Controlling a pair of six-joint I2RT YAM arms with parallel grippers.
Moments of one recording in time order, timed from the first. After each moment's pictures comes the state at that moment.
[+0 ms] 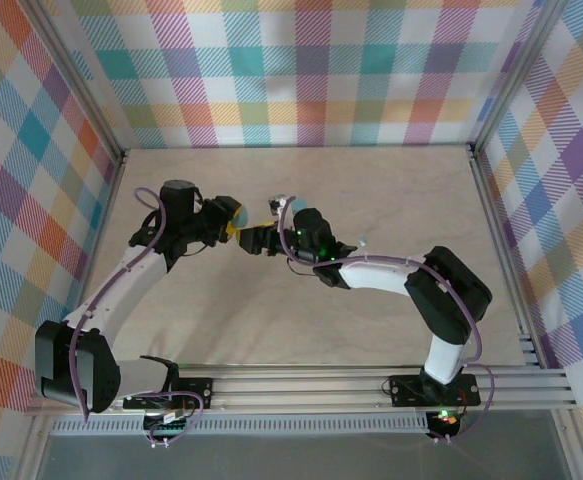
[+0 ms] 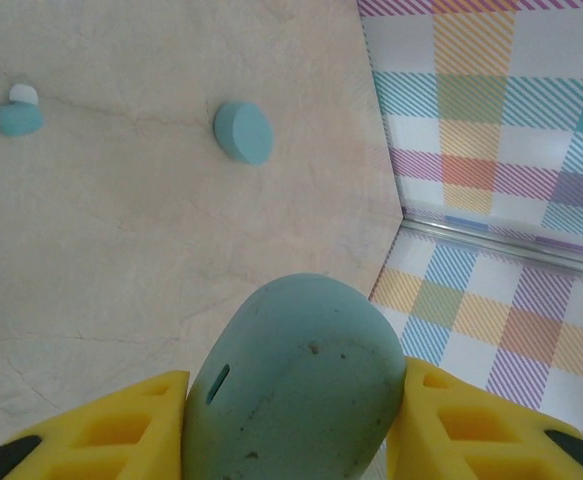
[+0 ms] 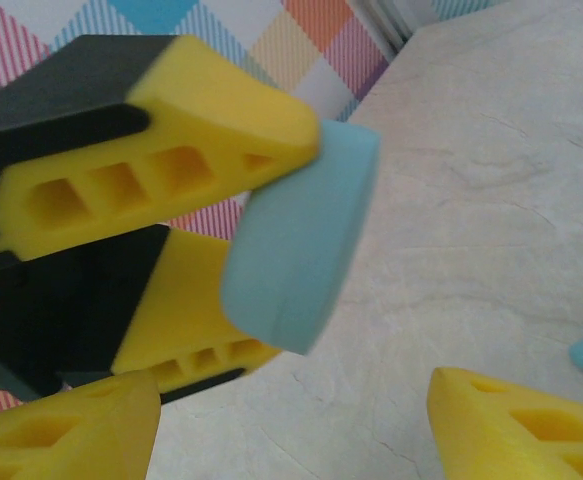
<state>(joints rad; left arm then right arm) -0.26 1.28 0.98 -0.30 0.37 -1.33 0.86 1.78 1.03 0.56 -0.27 0.67</state>
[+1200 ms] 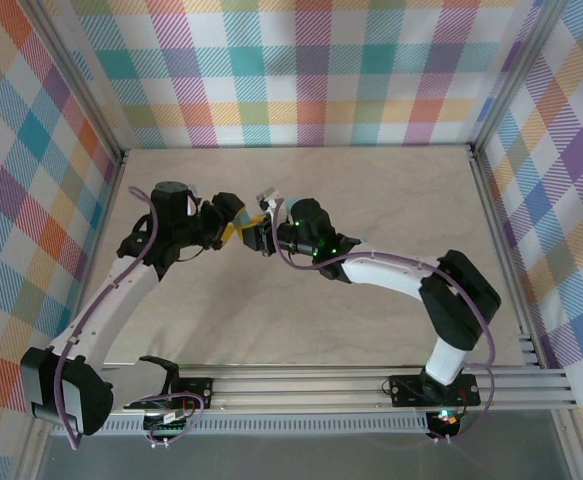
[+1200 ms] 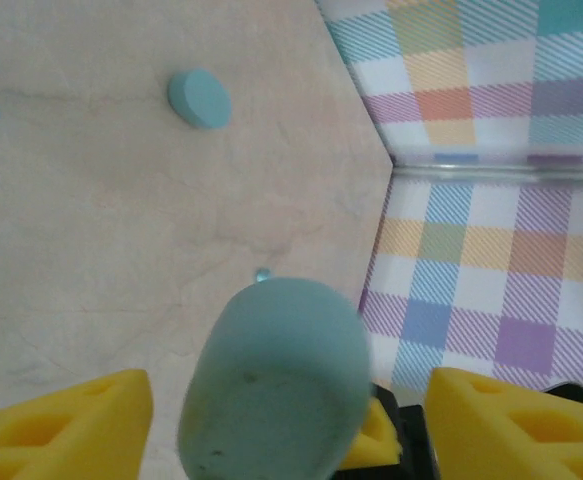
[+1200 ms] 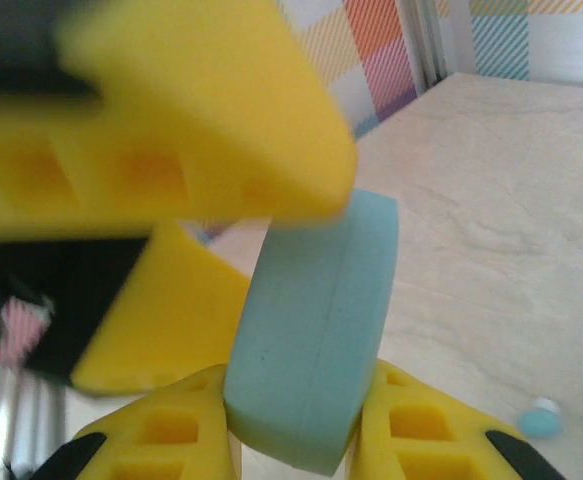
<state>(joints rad) -0.28 1.16 1.03 -0.44 0.42 -1.11 0.86 1.69 1.11 0.33 -0.31 0.26</state>
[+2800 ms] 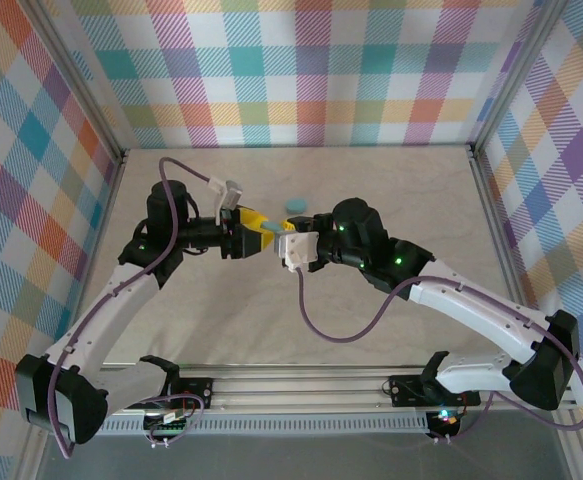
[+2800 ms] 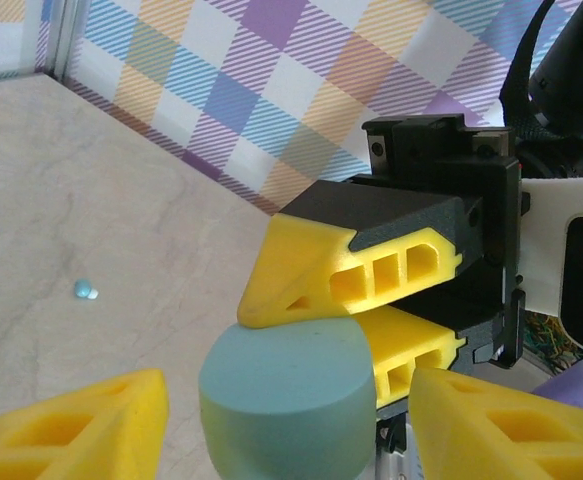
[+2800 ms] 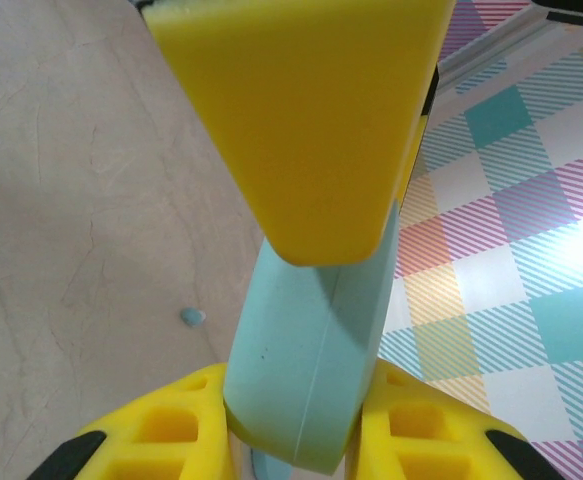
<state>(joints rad) -0.34 1.12 0.97 -0.15 1.03 -0.21 0.91 1.24 1.12 -0.25 -0.12 -0.99</state>
